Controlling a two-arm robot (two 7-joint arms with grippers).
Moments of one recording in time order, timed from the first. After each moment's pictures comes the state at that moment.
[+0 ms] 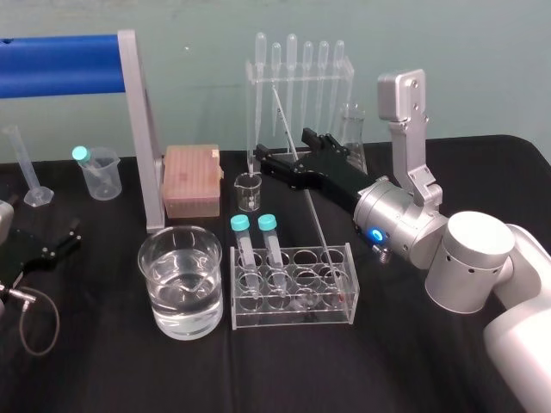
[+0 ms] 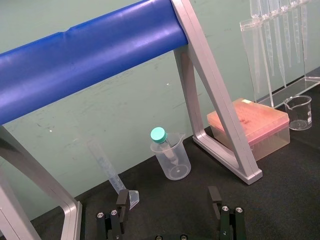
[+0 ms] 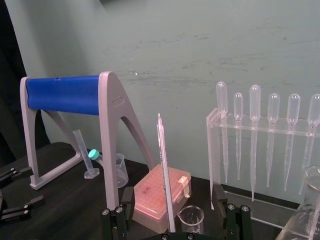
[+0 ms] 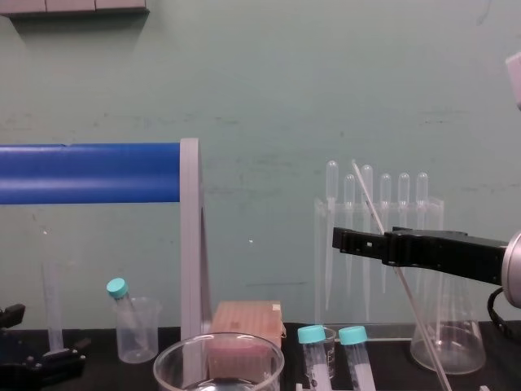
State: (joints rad) left arm -0.20 0.60 0.45 -1.41 -0.25 -0.12 0.03; right arm 0.29 0.28 -0.31 -1.51 0.43 0.20 0.25
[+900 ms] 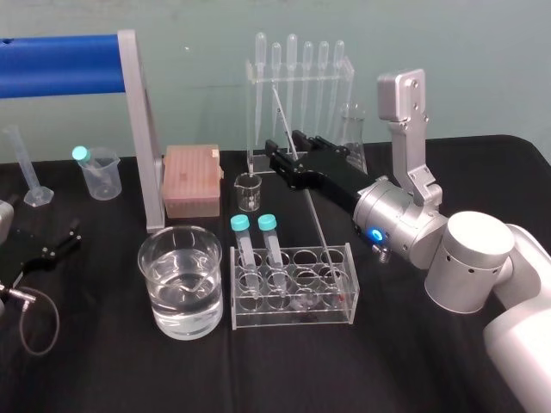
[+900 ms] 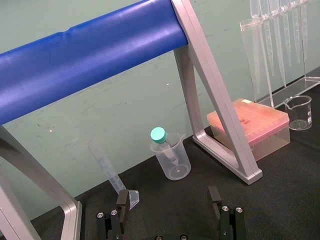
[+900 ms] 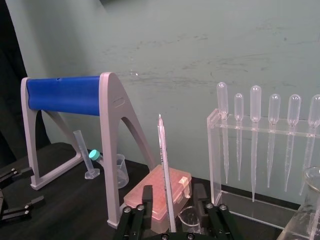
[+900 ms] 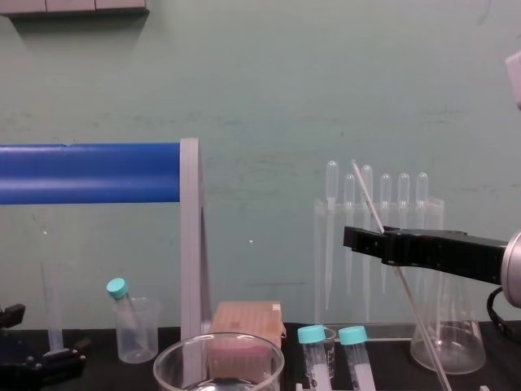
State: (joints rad) left arm -0.20 0.60 0.45 -1.41 -0.25 -0.12 0.03; right arm 0.29 0.28 -0.31 -1.51 0.43 0.20 0.25
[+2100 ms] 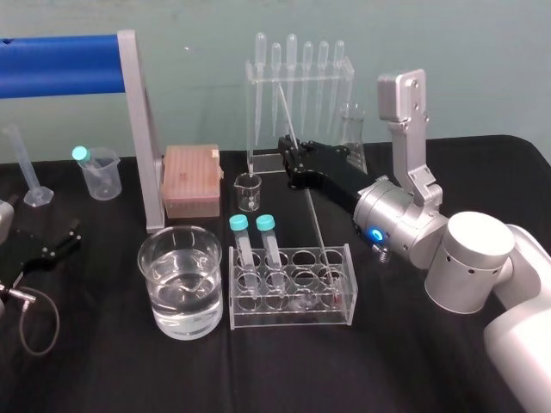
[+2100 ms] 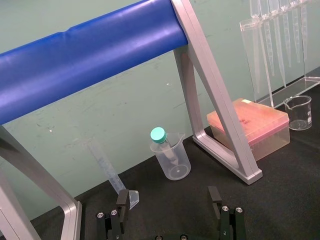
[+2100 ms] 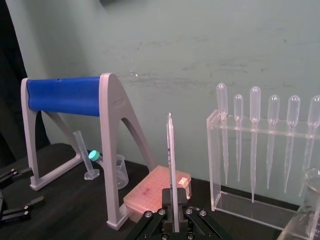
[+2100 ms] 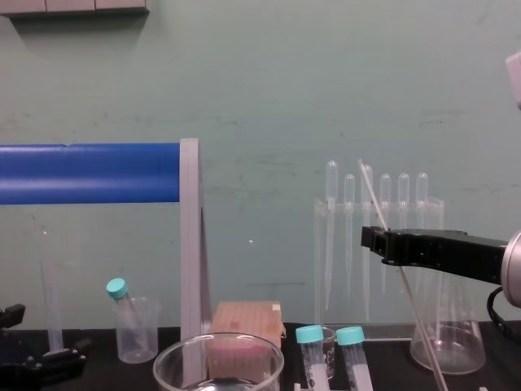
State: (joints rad) left arm -0.20 0.60 0.45 -1.41 -0.25 -0.12 0.03; right arm 0.29 0.28 -0.31 -1.51 0.43 0.19 0.25
